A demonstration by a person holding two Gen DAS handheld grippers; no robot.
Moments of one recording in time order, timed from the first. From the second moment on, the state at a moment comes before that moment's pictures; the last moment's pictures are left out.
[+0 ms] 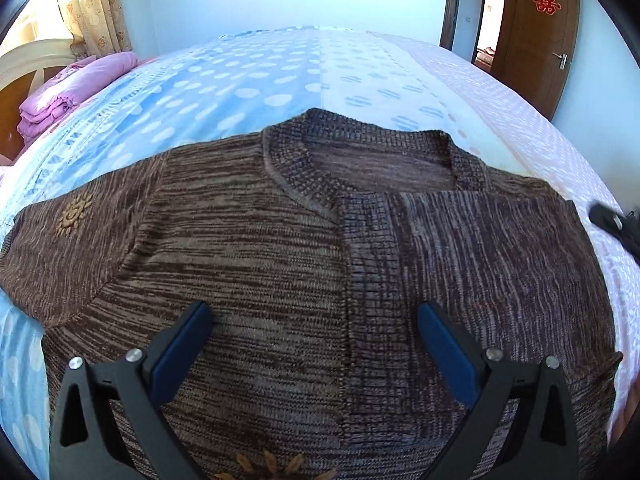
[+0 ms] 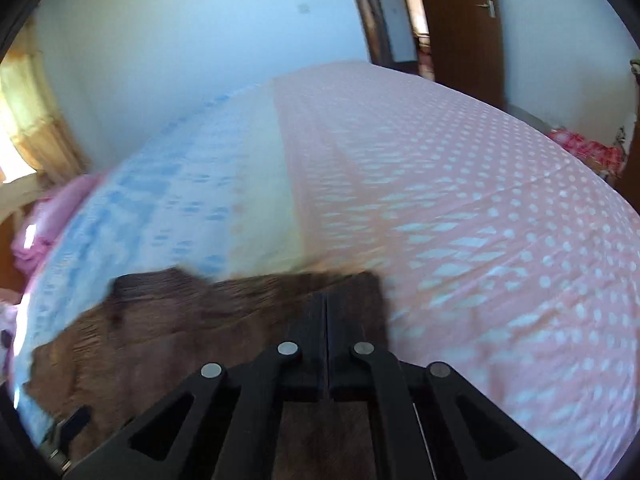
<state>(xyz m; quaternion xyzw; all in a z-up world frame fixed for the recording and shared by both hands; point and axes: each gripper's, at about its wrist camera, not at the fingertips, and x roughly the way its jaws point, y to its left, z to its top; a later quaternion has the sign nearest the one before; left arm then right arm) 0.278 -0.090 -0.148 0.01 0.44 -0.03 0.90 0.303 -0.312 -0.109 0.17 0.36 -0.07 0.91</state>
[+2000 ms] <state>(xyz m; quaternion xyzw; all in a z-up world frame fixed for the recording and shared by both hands) 0.265 0.087 -0.053 -0.06 0.26 0.01 0.96 0.245 -0.272 -0.148 0.16 0.37 -0.06 0.91</state>
